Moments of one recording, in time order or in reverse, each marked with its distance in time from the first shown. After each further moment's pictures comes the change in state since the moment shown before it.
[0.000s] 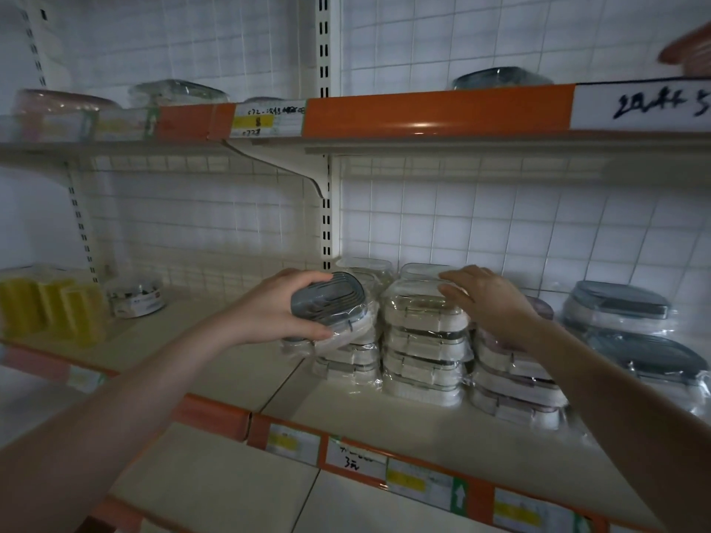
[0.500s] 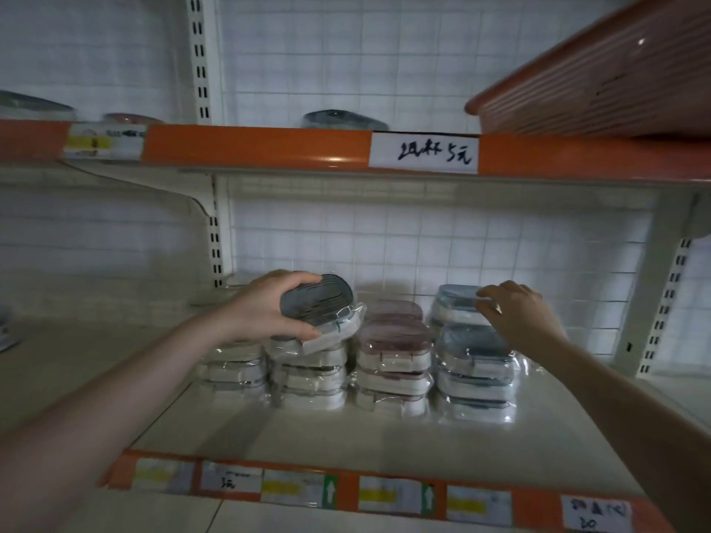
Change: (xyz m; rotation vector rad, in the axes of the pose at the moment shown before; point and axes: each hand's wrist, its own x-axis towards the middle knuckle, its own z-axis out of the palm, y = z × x) left_hand 0.057 0.116 0.052 -0.030 -0.070 0.187; right_hand -0.127 0.125 -0.095 -0.215 0.135 0.405
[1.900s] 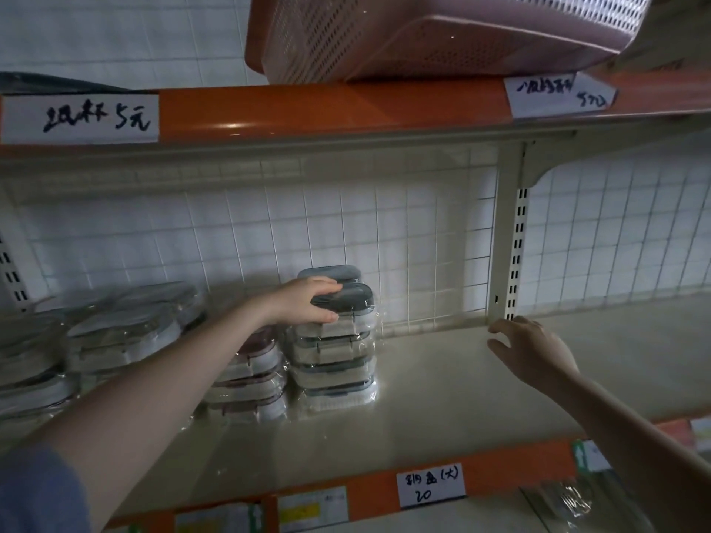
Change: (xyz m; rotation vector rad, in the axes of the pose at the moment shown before) left_hand 0.177 0.154 0.176 0.138 -0.328 0.177; right_hand -0.095 0.225 0.010 -0.038 -0.116 0.347
